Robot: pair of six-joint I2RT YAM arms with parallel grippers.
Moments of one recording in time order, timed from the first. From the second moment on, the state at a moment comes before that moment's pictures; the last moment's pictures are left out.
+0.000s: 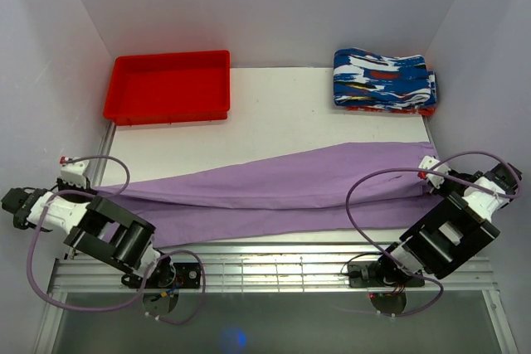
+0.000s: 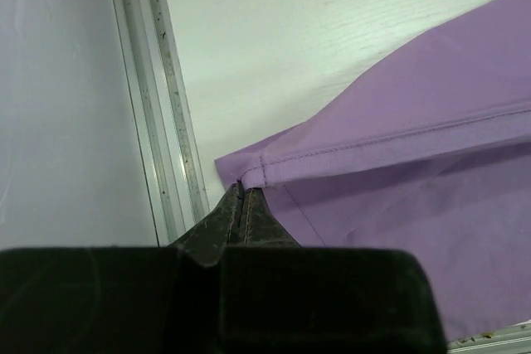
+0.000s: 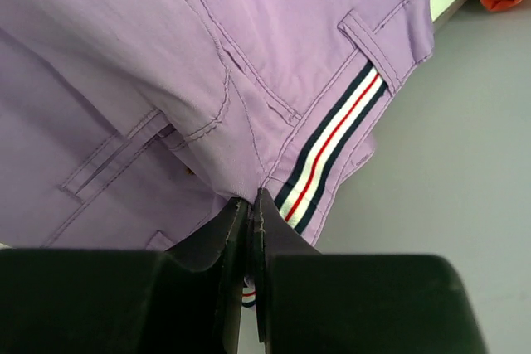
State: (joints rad) left arm 1.18 1.31 0.90 -0.78 0.92 1.33; right arm -0.88 1.32 0.80 -0.70 -0.72 -1.92
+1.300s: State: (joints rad) left arm 1.44 1.45 0.99 -1.07 0.89 1.74; right arm -0.93 1.48 0.87 -0.86 -0.62 -1.97
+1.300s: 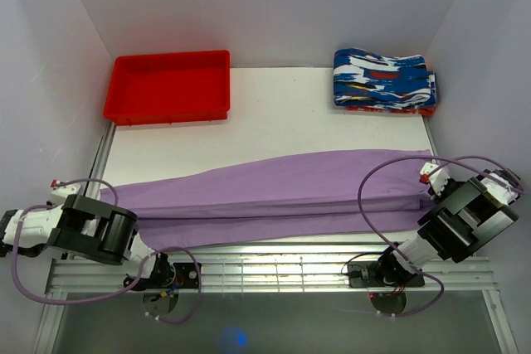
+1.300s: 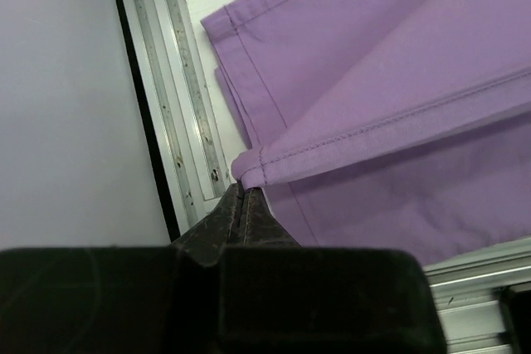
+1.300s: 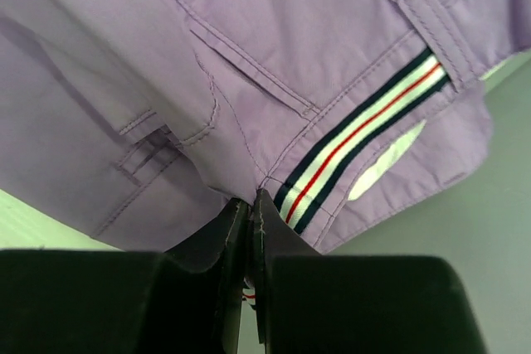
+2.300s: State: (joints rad) left arm 1.07 1.52 1.19 -1.17 0.73 1.66; right arm -0.65 1.47 1.15 -0.95 -0.56 -1.77
